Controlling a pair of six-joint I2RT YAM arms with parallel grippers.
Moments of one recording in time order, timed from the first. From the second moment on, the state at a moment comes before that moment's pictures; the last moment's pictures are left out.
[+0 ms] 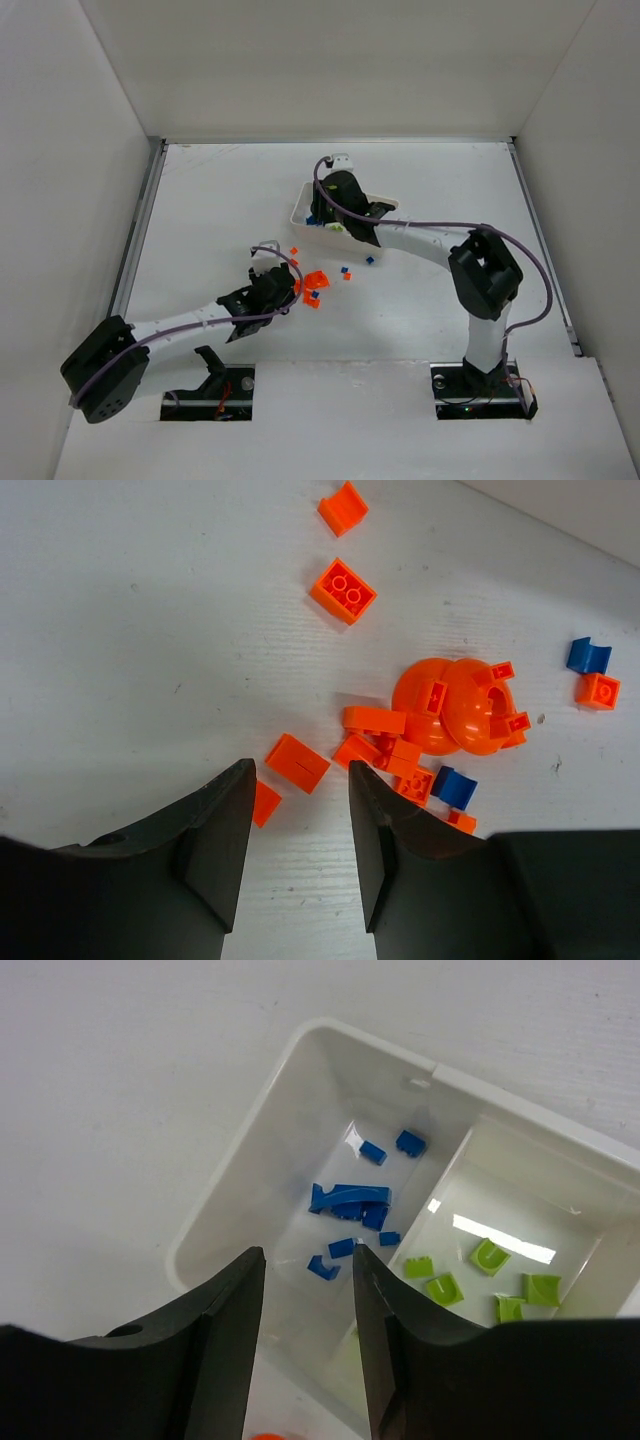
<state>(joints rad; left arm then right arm) -0.86 1.10 0.37 -0.05 -0.54 -0.76 0.76 1.91 1.40 -0.02 0.27 0.45</state>
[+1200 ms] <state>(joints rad) -0.83 1.11 0.46 -0.04 -0.56 -0.67 0.84 1.29 0.77 0.03 0.38 0.48</state>
